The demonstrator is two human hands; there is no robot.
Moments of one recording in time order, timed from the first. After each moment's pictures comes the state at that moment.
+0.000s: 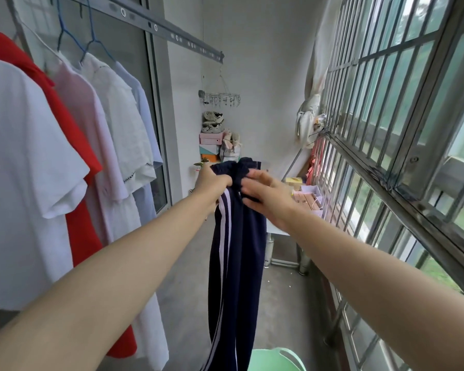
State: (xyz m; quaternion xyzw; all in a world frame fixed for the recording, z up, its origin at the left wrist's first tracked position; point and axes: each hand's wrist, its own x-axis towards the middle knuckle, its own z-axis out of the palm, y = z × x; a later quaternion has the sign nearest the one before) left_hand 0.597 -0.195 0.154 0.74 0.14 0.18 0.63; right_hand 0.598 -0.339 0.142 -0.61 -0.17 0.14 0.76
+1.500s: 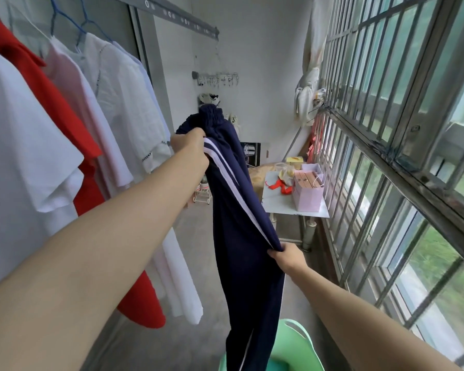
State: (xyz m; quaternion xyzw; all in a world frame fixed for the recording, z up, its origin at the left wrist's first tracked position) left_hand 0.610 -0.194 0.189 0.53 0.27 0.30 0.75; right_hand 0.592 -0.392 -0.040 -0.88 0.01 0.10 0.46
